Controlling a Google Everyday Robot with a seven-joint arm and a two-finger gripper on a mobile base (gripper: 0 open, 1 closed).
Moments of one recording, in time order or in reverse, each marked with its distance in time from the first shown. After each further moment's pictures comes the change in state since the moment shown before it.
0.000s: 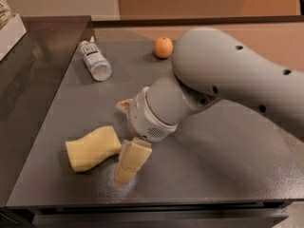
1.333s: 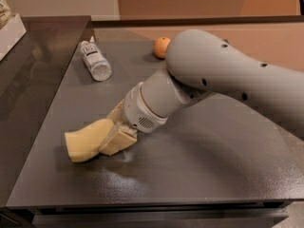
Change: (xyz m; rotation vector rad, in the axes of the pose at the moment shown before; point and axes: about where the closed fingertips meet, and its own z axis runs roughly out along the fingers) arm -0.011 -0.026 0.019 -0.012 -0.074 0.116
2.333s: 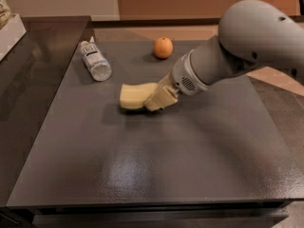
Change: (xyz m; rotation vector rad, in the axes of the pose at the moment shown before) arm 0.058 -0.105 -0.093 0.301 0.038 0.290
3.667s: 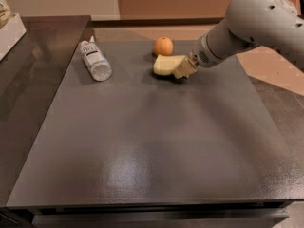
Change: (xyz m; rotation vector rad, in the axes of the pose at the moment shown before) arm 0.028 -0.164 -0.018 0.315 0.059 0.125
